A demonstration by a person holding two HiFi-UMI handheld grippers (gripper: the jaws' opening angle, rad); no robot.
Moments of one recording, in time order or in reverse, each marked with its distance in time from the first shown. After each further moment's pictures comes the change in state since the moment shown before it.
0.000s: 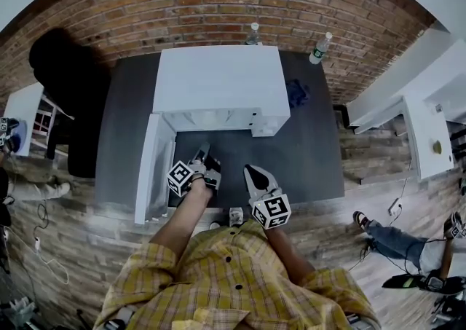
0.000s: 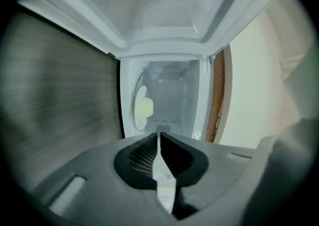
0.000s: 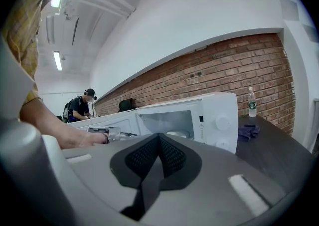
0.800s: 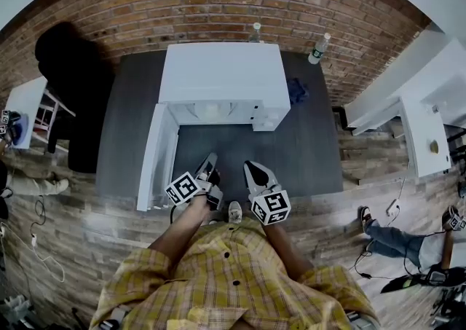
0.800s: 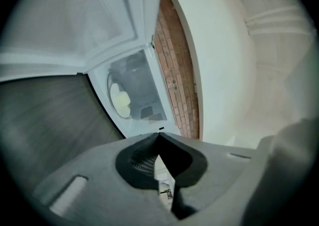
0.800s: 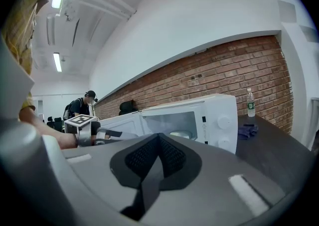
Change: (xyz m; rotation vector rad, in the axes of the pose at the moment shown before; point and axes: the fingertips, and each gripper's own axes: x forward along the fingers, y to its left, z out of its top) left arm -0.073 -0.052 -0.053 0.437 0.197 -0.100; right arm -0.017 0.024 0.002 0.012 -0.018 -0.006
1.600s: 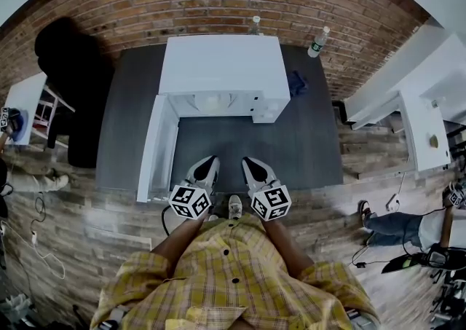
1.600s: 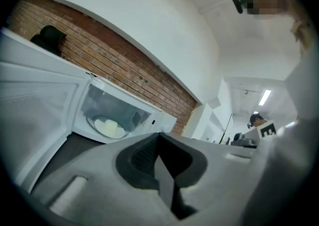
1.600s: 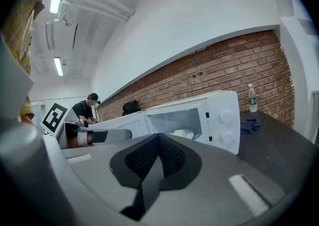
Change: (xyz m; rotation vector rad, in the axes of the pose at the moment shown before) left arm -0.039 -0.049 -0.026 0.736 0.076 0.021; right arm -0.011 0.014 -0.007 0.034 0.003 0.032
